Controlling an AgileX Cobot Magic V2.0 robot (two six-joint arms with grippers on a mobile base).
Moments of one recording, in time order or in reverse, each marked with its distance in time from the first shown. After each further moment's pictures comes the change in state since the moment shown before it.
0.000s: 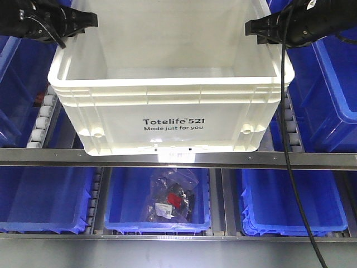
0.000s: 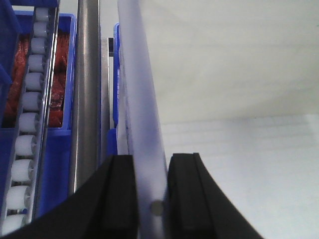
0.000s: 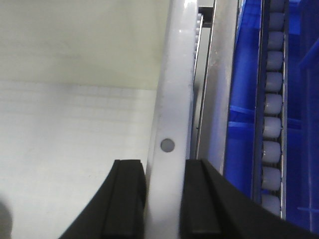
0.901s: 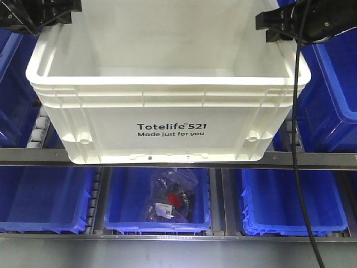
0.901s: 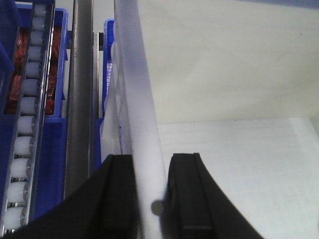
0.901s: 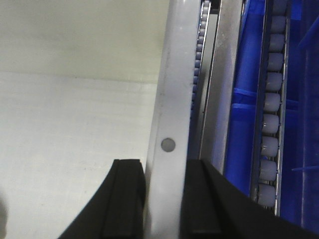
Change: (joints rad) left arm -0.008 -0.165 0.000 -0.052 0.187 0.000; right arm 0.007 -0.115 0.000 0.011 0.178 0.008
